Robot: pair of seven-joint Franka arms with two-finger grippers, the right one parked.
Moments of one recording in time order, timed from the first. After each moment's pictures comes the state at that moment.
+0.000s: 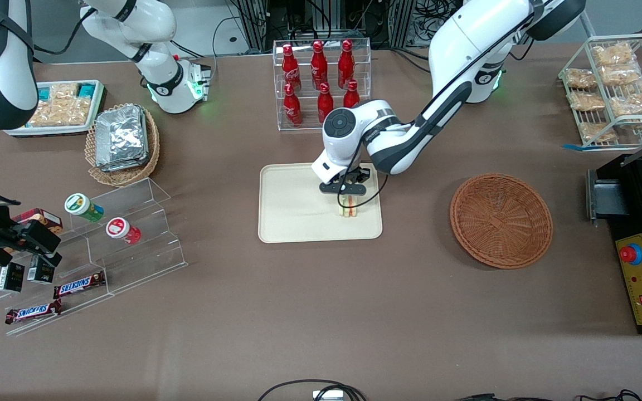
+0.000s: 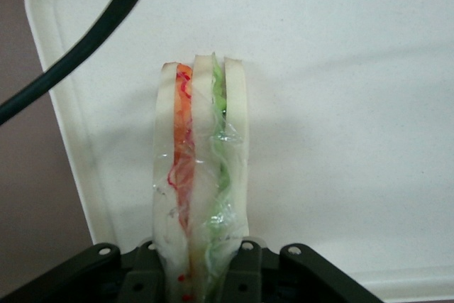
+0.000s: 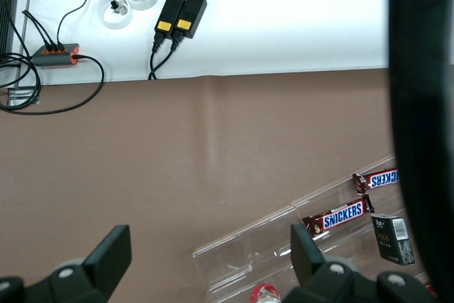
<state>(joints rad) -0.27 0.61 -0.64 -1.92 0.47 2.27 -1.06</state>
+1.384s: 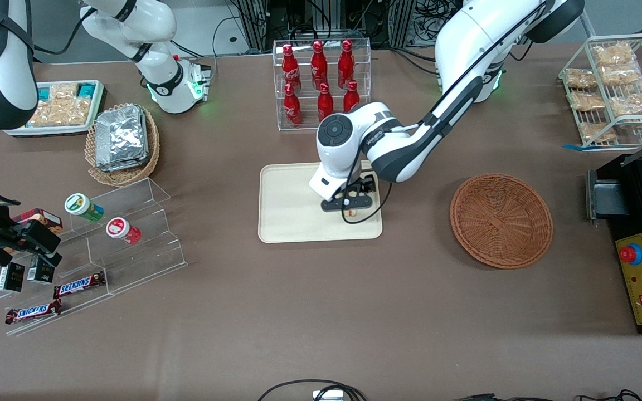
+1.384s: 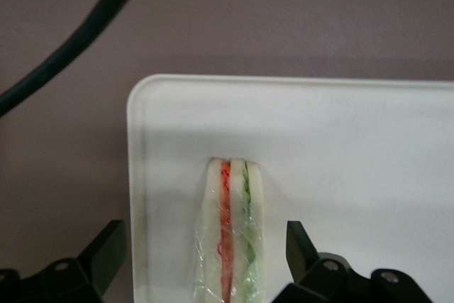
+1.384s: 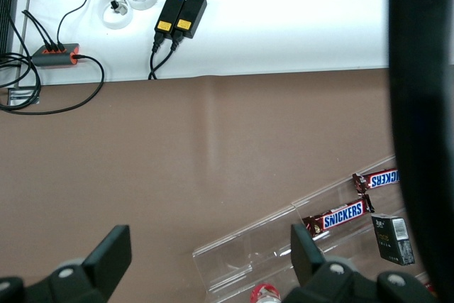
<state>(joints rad) -0.27 0.61 -0.62 -1.67 0.47 2.05 -1.15</state>
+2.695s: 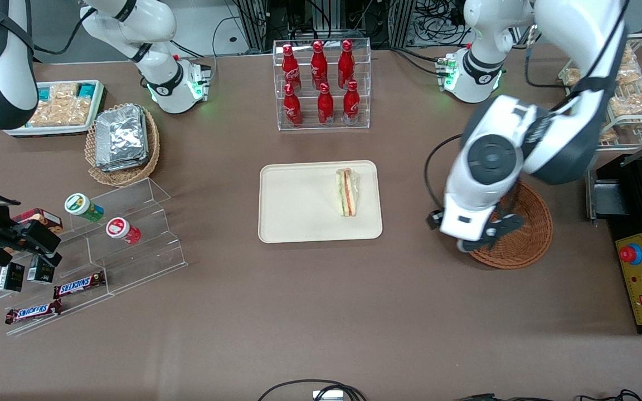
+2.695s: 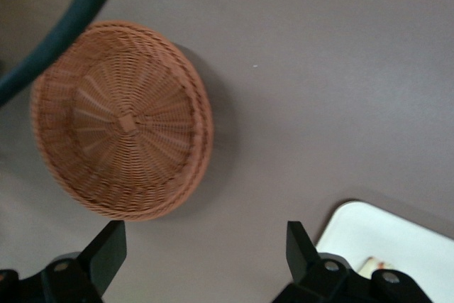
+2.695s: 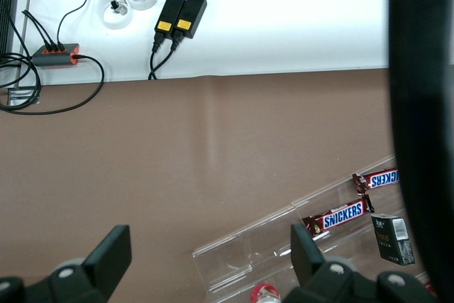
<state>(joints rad) 0.08 0.34 -0.53 -1.58 0.27 1.69 -0.88</state>
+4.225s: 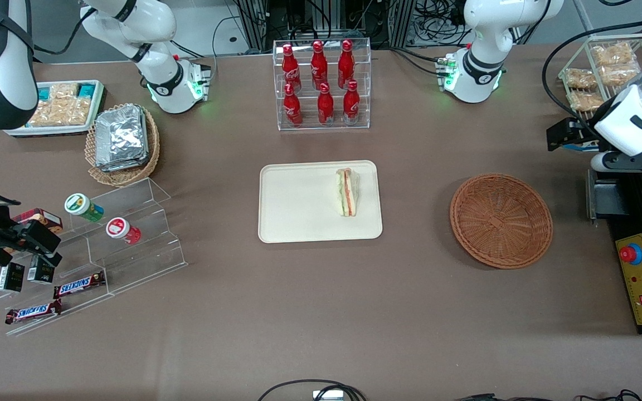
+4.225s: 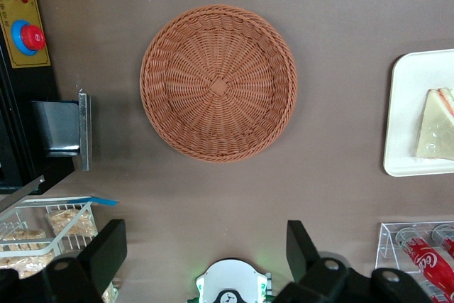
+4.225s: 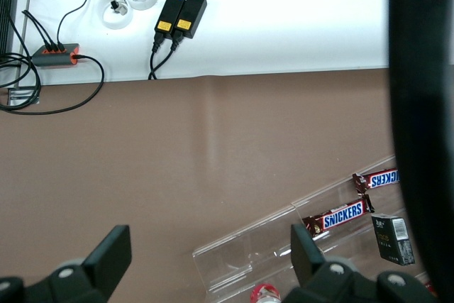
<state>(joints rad) 0.12 -0.01 -0.20 -1.59 0.03 1.40 -0.01</state>
